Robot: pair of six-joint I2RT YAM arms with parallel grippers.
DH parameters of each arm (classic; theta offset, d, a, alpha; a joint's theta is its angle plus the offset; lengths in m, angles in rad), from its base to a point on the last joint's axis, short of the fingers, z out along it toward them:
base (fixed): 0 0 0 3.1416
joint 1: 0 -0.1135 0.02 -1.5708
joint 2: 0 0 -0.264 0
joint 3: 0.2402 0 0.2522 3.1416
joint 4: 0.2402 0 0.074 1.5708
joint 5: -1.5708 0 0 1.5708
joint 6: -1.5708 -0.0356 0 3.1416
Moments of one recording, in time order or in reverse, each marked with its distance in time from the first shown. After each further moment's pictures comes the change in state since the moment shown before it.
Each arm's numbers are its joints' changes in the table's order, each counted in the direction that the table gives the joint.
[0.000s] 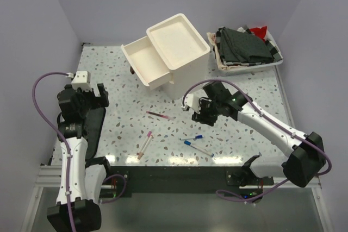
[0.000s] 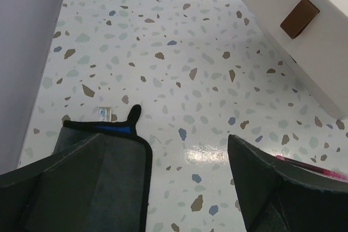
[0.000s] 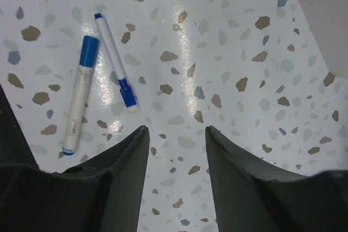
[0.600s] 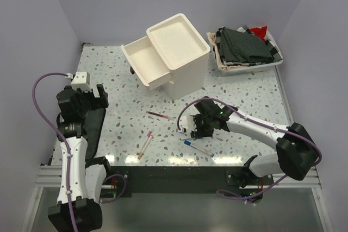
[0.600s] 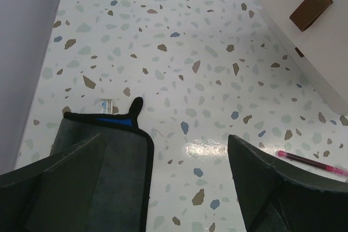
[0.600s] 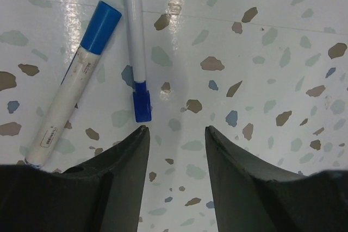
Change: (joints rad) left arm -0.018 -0.005 0.000 0.023 -0.014 0.002; right arm -0.102 -0.071 -0.265 -0.217 -0.075 0.218
